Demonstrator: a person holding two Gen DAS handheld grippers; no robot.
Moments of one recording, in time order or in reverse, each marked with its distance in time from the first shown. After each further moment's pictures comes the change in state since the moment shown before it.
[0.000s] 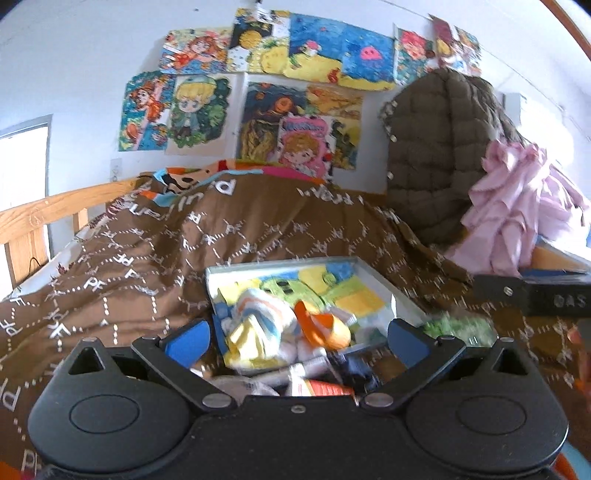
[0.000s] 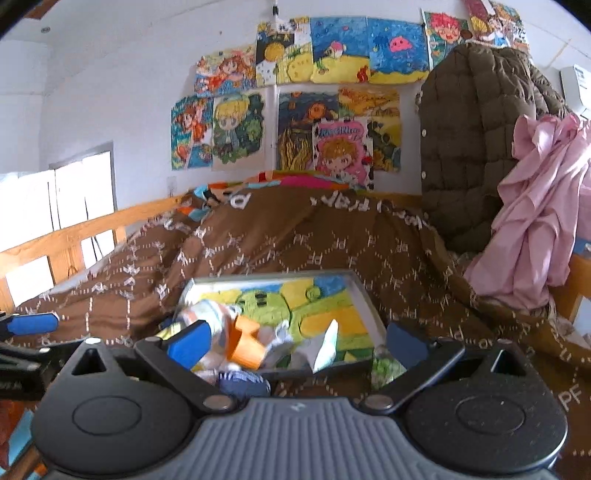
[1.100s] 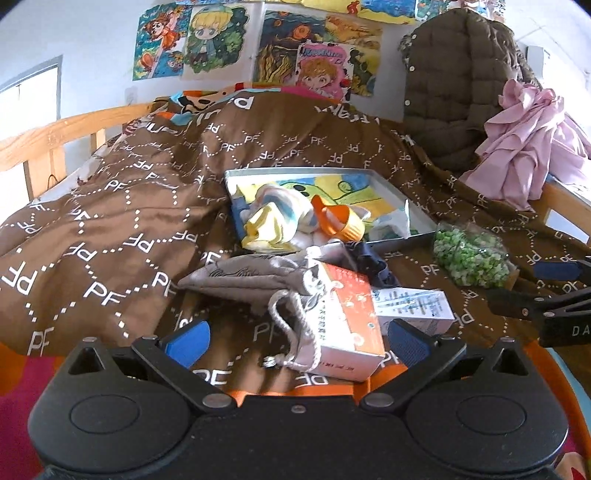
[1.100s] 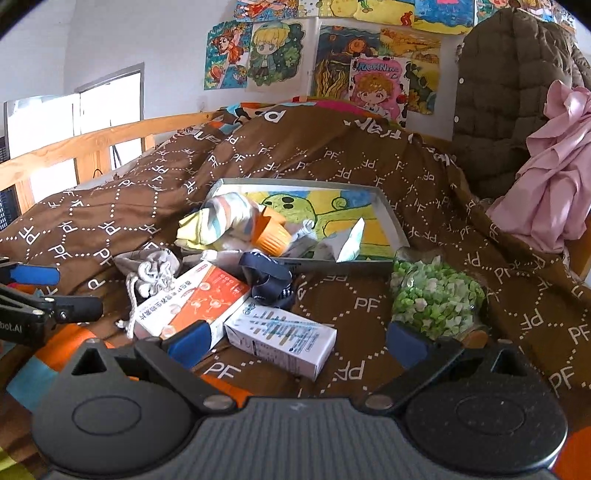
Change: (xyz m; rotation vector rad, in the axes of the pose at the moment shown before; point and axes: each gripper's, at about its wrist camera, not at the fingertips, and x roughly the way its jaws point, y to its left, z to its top) left arm -0.019 0.007 -0.056 -0.049 0.231 0.055; right arm -0.016 0.018 -0.066 -0.120 0.217 0.057
